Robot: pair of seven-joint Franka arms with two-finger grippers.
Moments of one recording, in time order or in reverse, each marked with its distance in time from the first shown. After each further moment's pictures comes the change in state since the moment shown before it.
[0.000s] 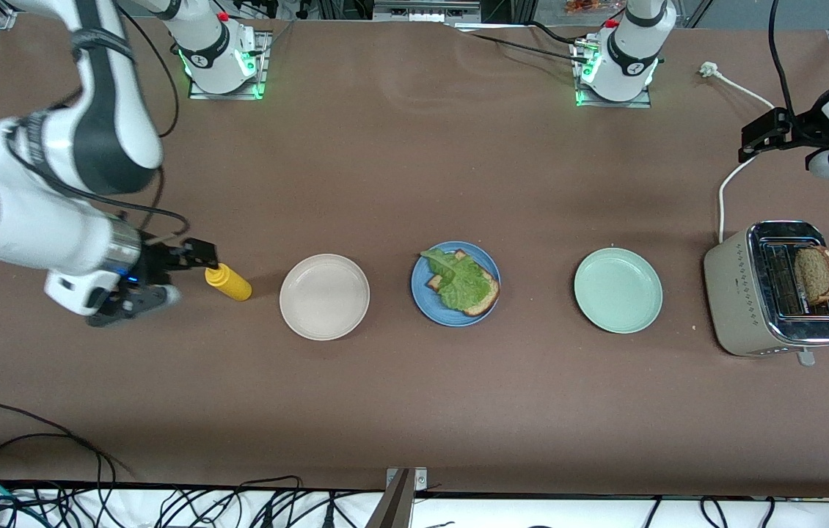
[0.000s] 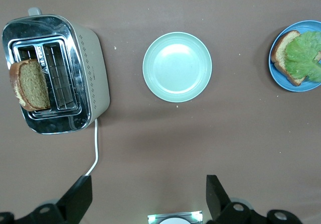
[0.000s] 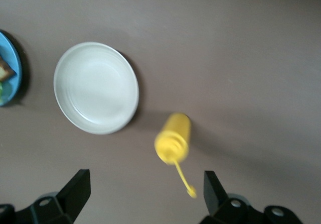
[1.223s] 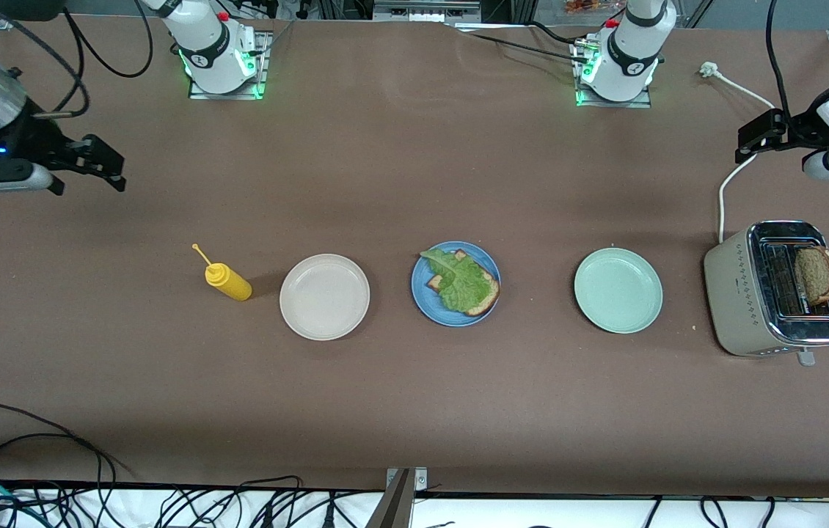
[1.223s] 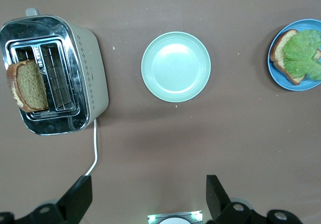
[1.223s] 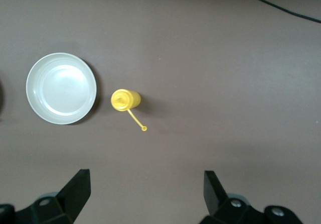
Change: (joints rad) left arm -0.007 0.004 0.000 0.001 0.000 0.000 0.000; right arm -0.370 -0.481 0.326 -0.329 -0.216 0.036 0.239
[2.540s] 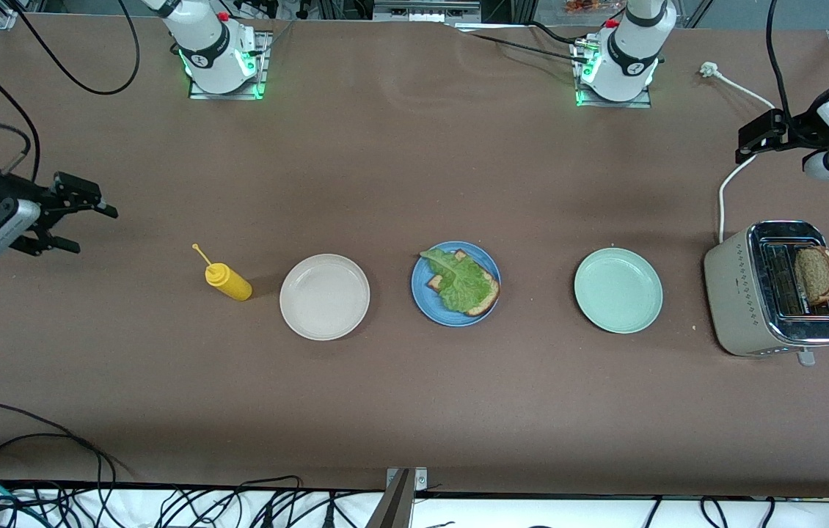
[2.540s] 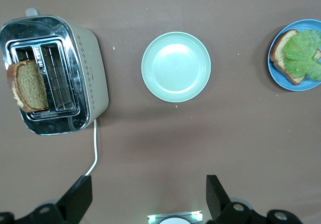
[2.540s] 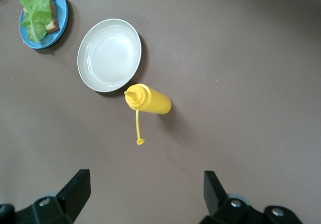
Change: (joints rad) left arm 0.000 0.001 0.001 0.001 0.000 0.000 0.000; right arm -0.003 0.228 -0.227 -0.001 0.389 0.041 -0.925
